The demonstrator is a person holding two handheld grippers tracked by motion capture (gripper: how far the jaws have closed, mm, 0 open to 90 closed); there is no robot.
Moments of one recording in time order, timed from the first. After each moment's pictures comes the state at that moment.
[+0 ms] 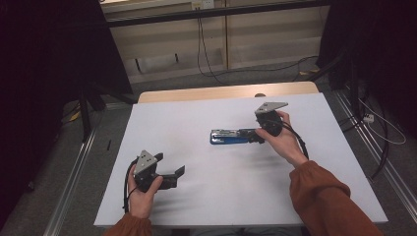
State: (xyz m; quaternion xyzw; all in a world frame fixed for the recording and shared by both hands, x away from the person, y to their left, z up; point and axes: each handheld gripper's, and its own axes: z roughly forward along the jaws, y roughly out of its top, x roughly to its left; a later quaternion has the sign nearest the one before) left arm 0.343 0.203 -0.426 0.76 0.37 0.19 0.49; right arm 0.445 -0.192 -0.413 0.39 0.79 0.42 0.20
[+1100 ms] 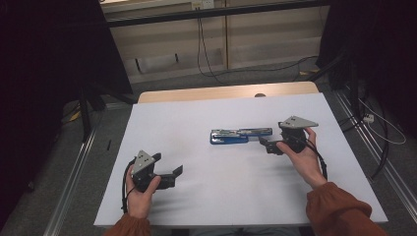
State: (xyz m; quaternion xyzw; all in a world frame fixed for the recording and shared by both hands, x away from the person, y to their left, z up) left arm 0.342 0.208 -0.424 0.76 0.38 0.19 0.50; right arm 0.392 -0.240 -0.428 0.43 0.73 0.46 0.26
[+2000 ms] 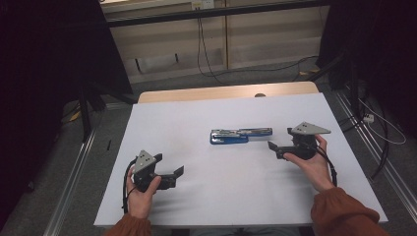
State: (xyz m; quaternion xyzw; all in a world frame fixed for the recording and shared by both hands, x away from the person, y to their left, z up) left arm 0.344 0.207 -0.425 0.76 0.38 0.17 0.49; right arm 0.374 -0.264 -0.440 0.45 0.73 0.45 0.24
